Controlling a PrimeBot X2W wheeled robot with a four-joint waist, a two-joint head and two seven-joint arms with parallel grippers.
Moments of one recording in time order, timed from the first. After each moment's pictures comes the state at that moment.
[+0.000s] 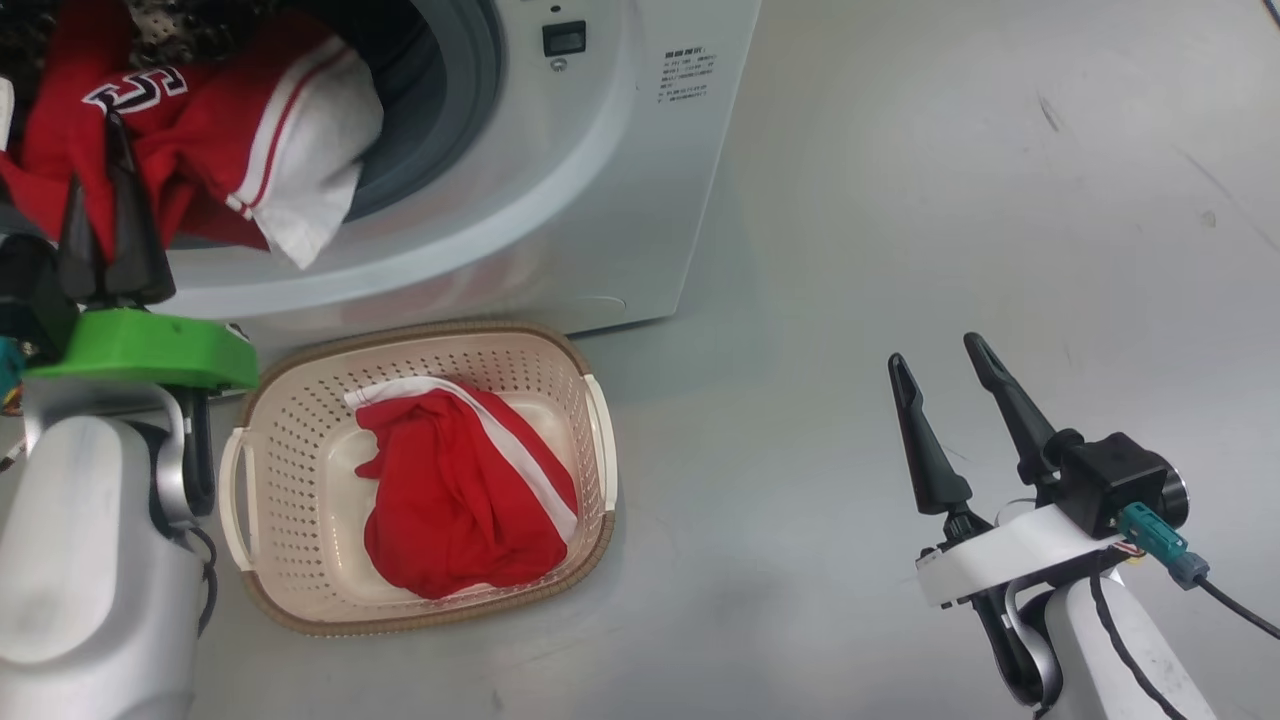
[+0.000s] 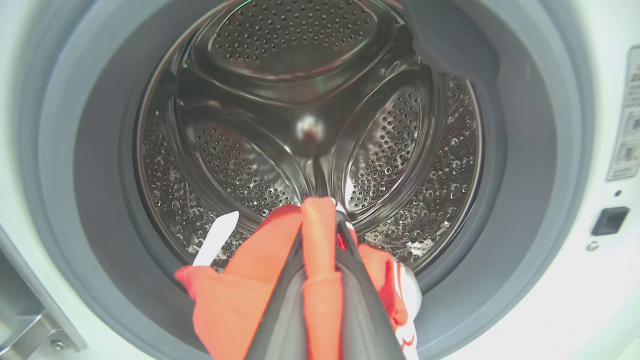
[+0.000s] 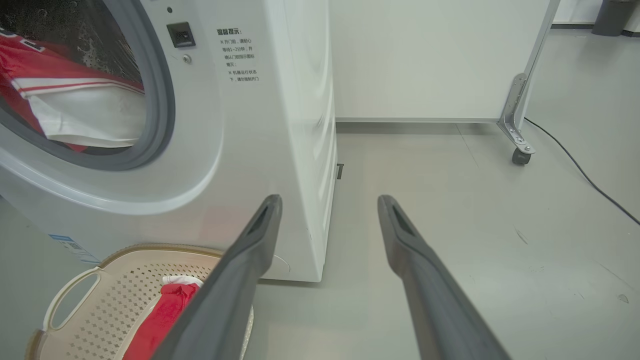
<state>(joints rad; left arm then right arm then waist) -0.54 0.17 -0.08 0.29 -0.34 0.09 -0.23 -0.14 -0.07 0.19 0.15 0.24 0.11 -0.25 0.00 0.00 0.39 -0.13</state>
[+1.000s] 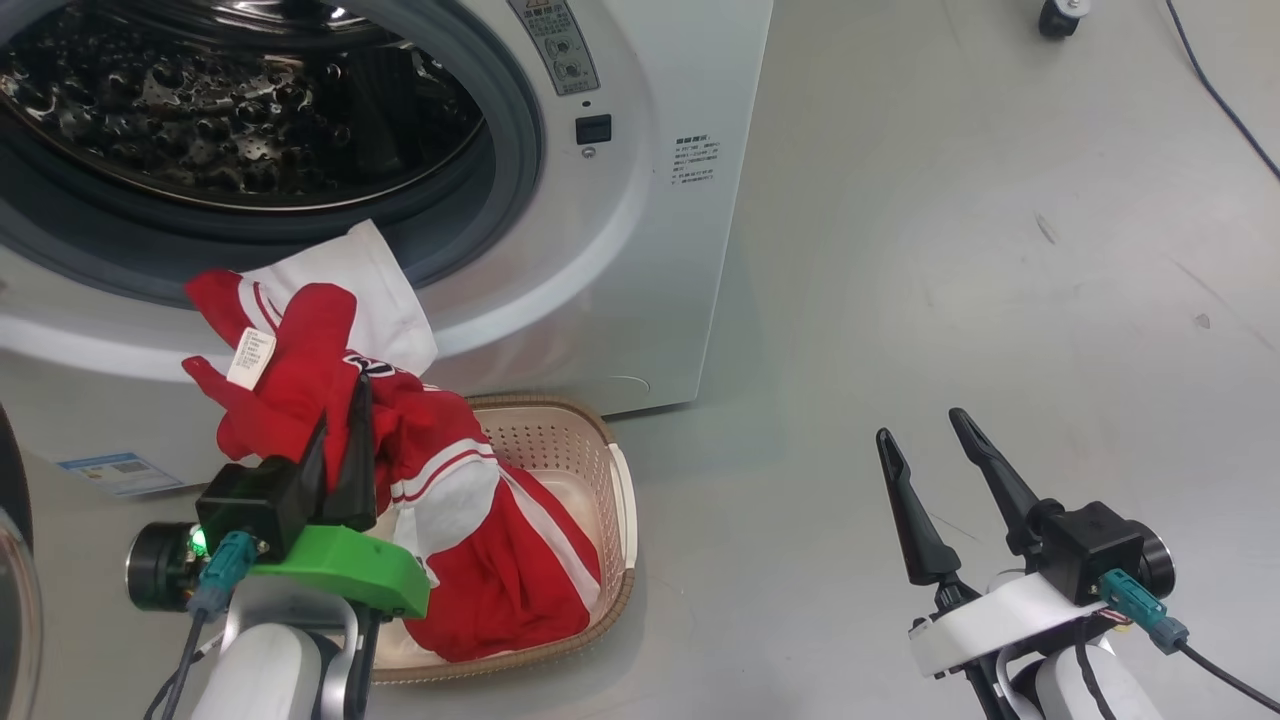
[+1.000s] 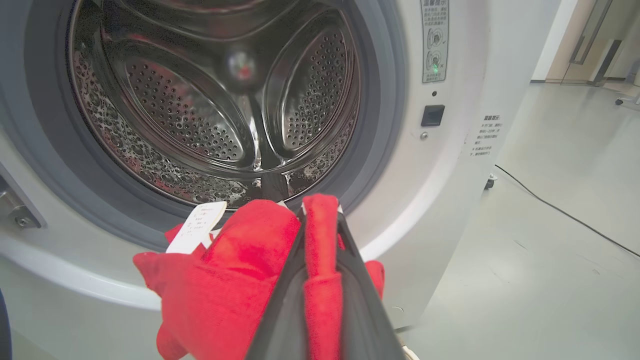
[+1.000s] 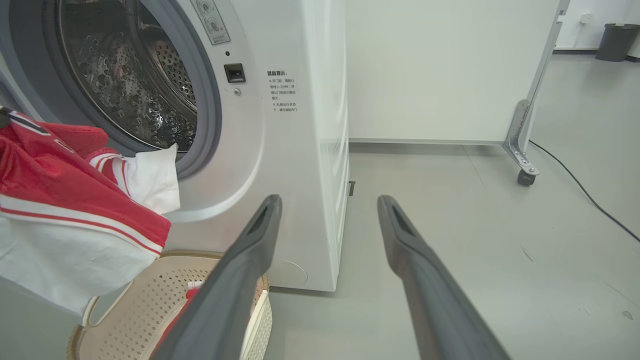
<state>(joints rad) -0.18 0.08 -0.23 0.13 -0.34 0.10 -0.15 -0.02 -0.07 0.22 0.13 0.23 0.09 -0.25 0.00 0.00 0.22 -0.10</state>
